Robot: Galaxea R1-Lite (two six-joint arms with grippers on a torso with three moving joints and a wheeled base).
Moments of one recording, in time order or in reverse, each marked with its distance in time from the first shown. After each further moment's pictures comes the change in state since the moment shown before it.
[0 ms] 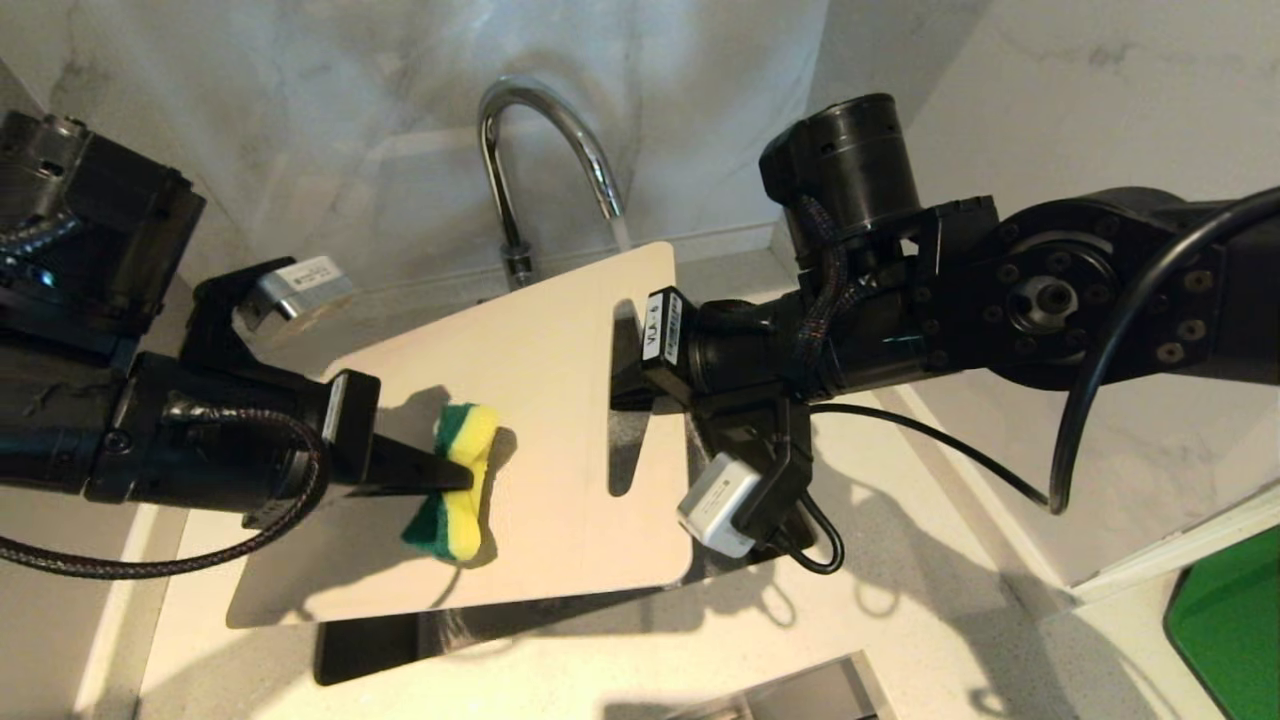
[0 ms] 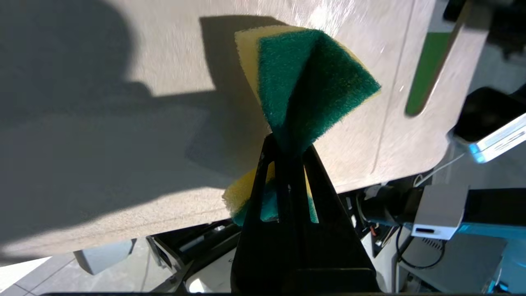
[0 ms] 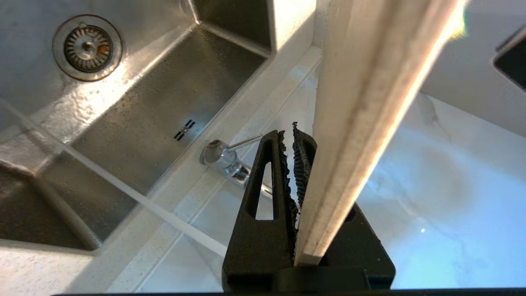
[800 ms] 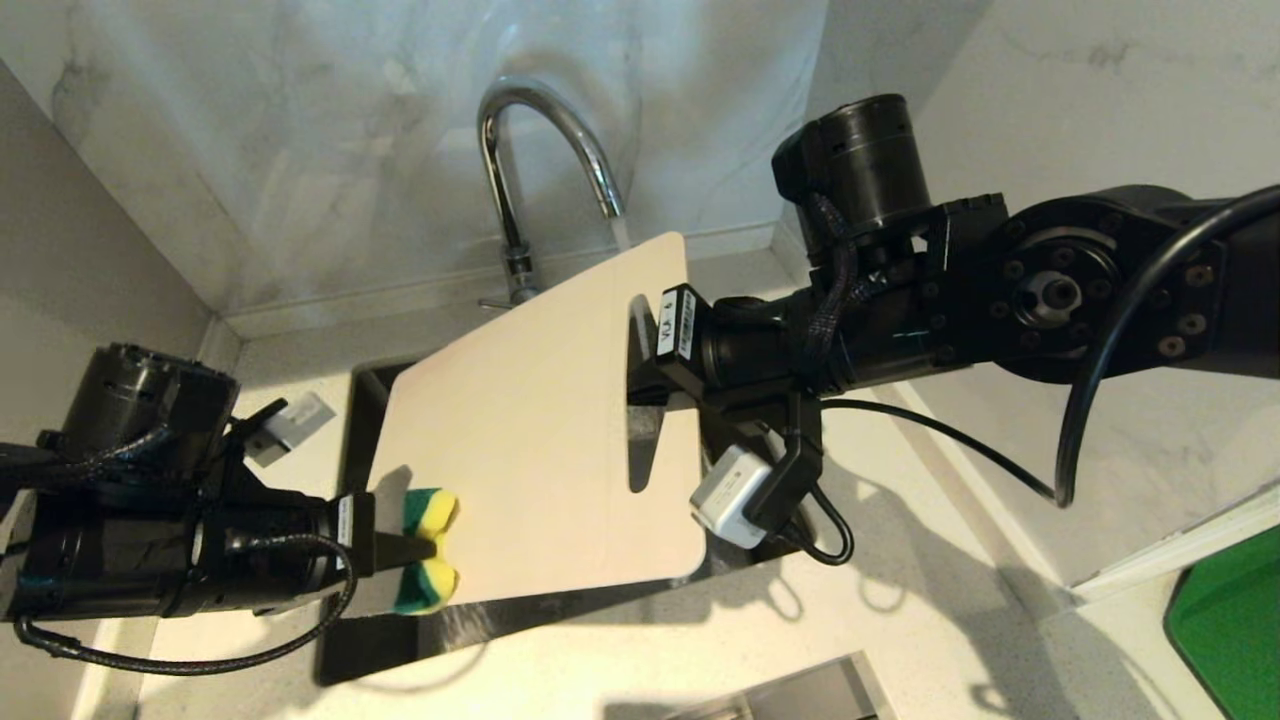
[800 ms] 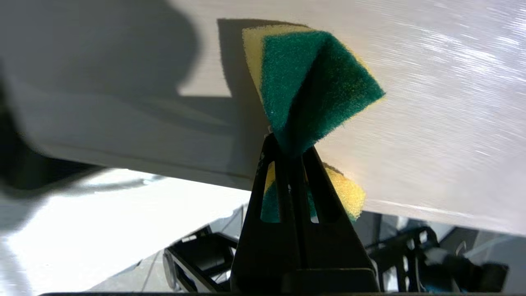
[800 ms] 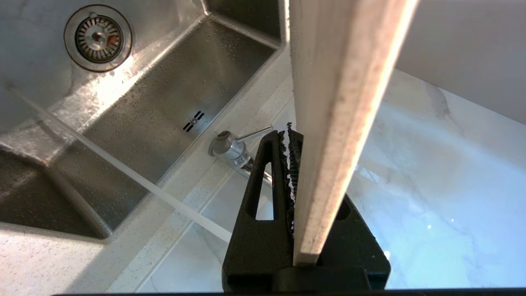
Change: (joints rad) left arm 0.200 0.011 0.489 -0.464 0.025 0.003; right arm -0.017 -0.003 -0.001 0.001 0.000 0.002
